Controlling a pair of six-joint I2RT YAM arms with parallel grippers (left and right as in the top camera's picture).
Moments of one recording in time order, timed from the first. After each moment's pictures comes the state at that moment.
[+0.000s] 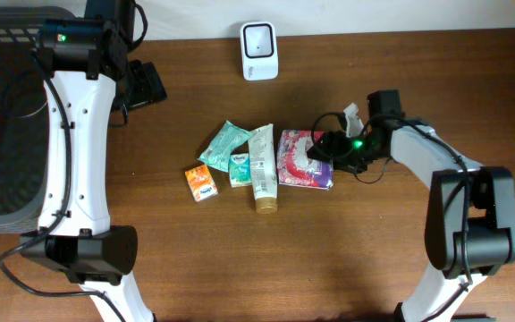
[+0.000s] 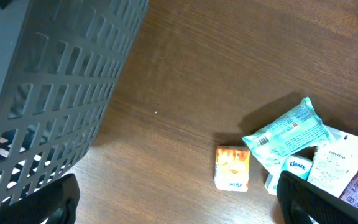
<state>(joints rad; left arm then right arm) -0.10 2.00 2.40 -1.69 -0.24 -0.46 0.05 1.95 1.20 -0.55 -0.67 0.24</state>
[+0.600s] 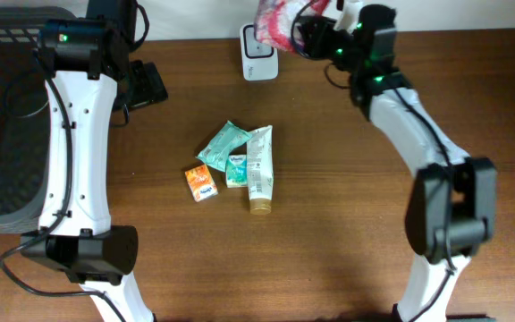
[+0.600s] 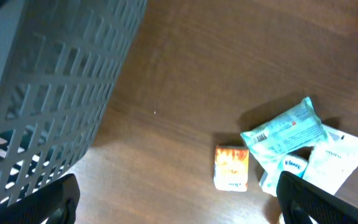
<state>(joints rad) -0.10 2.00 2.40 -1.69 -0.24 -0.46 0.17 2.08 1.62 0.26 -0.46 0.61</state>
